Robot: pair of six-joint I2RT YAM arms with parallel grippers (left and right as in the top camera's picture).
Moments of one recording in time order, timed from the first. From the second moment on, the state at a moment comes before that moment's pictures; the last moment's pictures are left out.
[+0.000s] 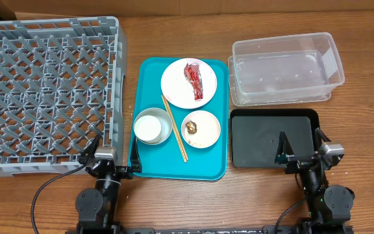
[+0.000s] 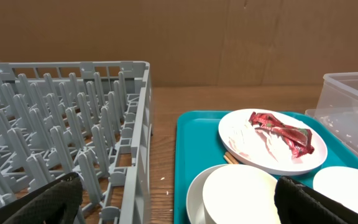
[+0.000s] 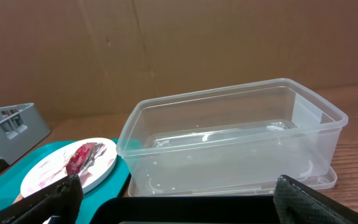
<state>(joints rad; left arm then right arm) -0.01 0.02 0.01 -0.07 0.06 -0.03 0.02 0.01 0.02 -0.03 -0.10 0.18</state>
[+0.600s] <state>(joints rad) -0.01 0.02 0.01 -0.07 0.06 -0.03 0.02 0.01 0.02 -0.03 -0.10 0.18</state>
